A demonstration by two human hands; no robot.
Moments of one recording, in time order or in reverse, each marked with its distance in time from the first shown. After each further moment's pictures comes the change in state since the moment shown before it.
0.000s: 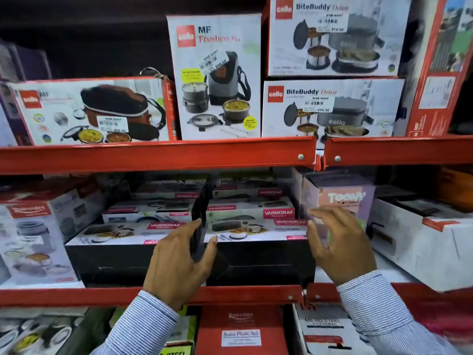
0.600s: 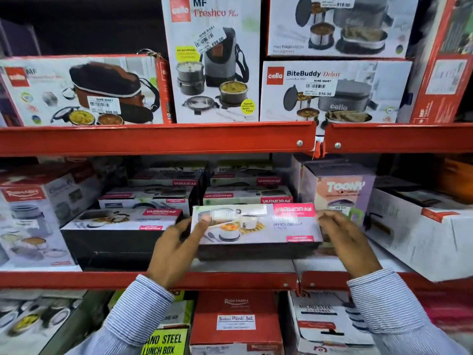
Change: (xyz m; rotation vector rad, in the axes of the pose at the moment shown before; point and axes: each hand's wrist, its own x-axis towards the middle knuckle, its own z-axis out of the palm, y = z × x) left_hand 0.000 -0.013 0.019 -0.561 -0.170 -0.418; right_hand -0.010 0.029 0.007 0.739 -0.259 0.664
